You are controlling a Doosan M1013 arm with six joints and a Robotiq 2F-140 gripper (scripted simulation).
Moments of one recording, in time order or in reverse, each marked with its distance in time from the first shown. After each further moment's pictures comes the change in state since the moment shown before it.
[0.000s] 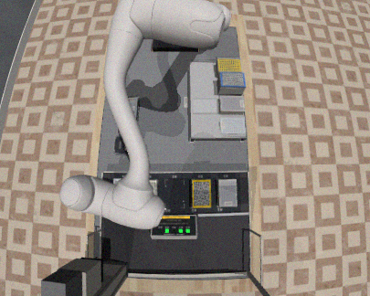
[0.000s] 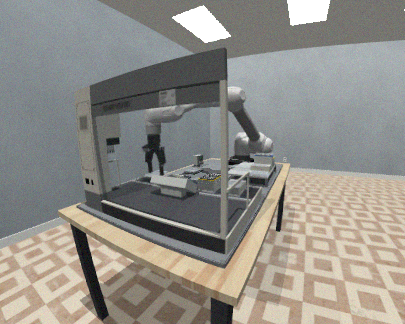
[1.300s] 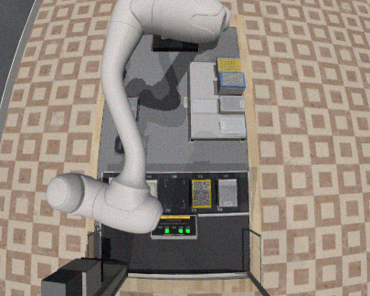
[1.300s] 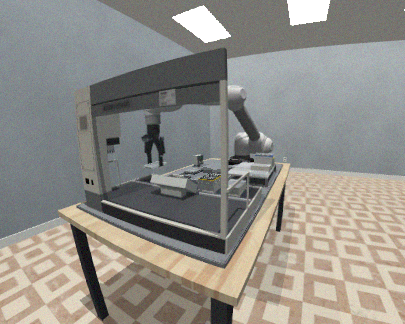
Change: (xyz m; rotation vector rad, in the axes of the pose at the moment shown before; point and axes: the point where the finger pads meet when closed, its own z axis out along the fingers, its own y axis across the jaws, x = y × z) arm 0.000 0.001 -0.057 0.000 0.000 0.001
